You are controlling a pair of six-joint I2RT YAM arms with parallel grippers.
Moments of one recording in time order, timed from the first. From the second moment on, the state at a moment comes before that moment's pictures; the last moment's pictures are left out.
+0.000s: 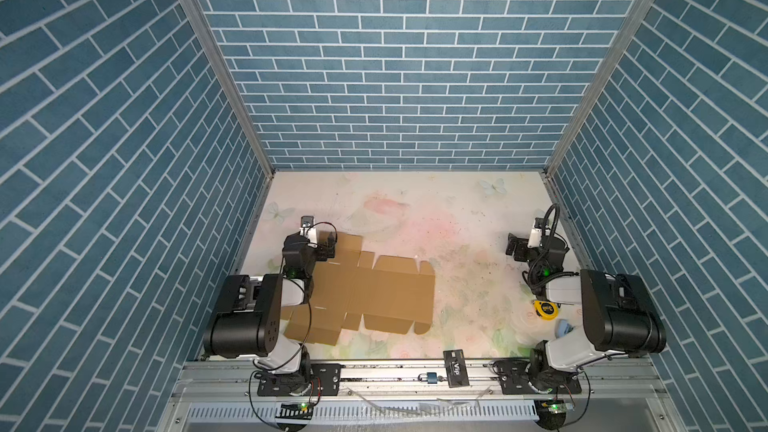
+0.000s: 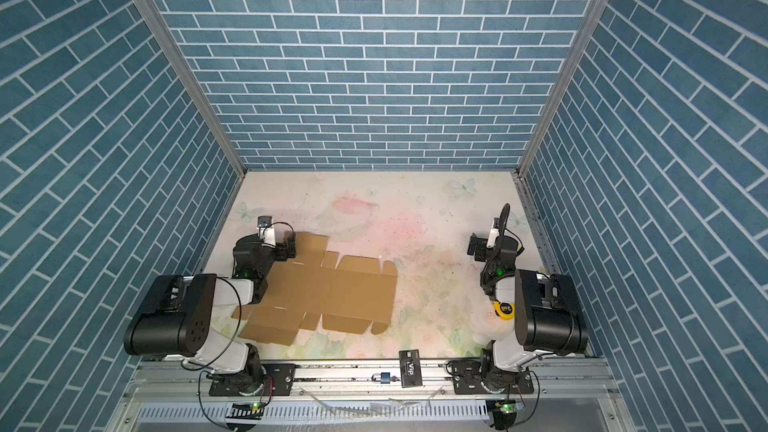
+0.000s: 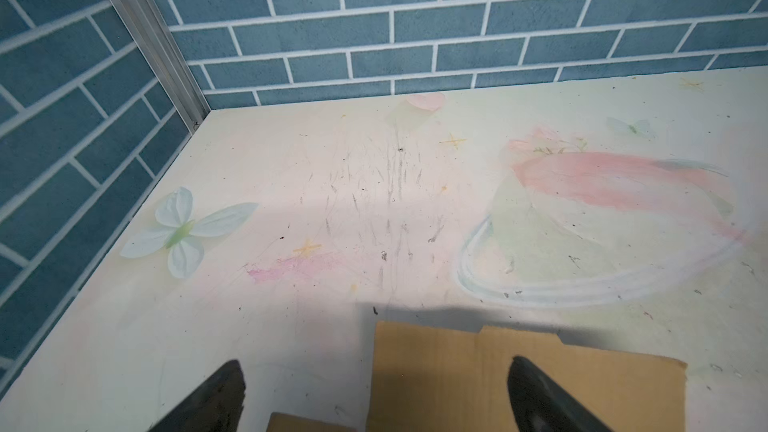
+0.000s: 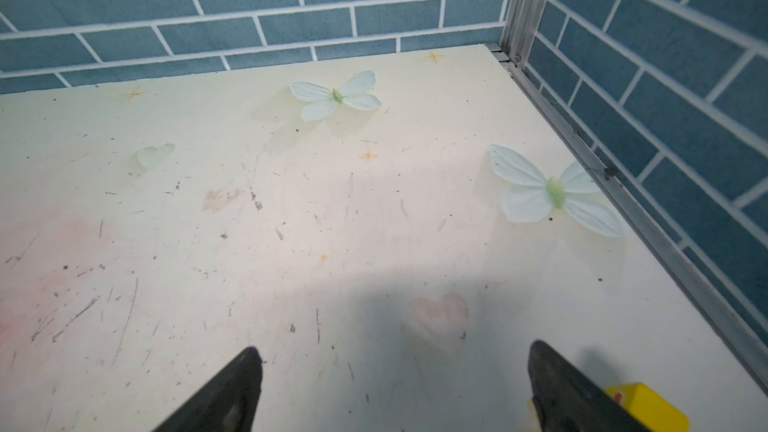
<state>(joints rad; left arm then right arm) 0.02 1.53 0.37 0.81 0.03 0.05 -0.07 1.54 0.38 0.75 -0.04 0.02</state>
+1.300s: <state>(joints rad) -0.01 1.53 0.37 0.81 -0.01 0.06 -0.07 1.54 0.38 0.75 -0.04 0.02</state>
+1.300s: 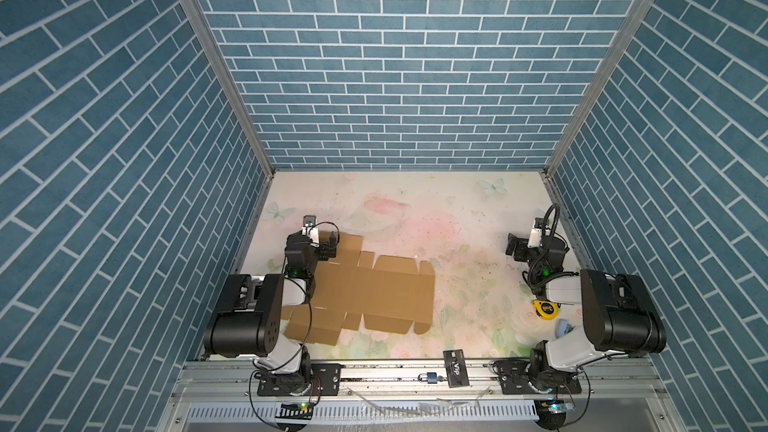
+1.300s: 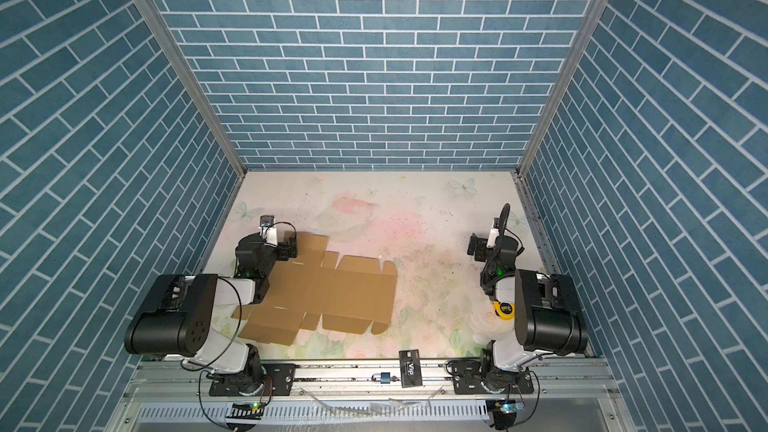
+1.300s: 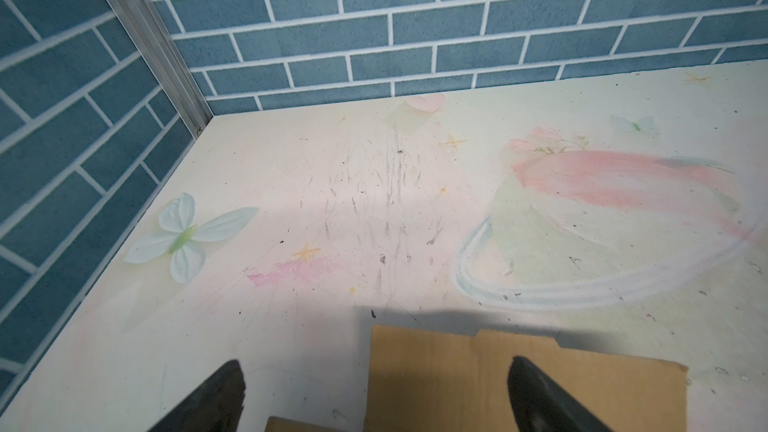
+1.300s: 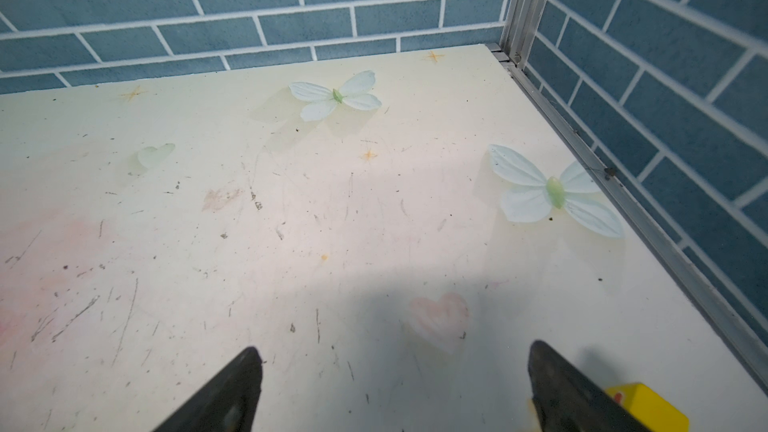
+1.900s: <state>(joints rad) -0.01 1.52 0.75 0.28 -0.03 0.07 -0.06 1.40 0.55 0.44 -0.04 0.02</state>
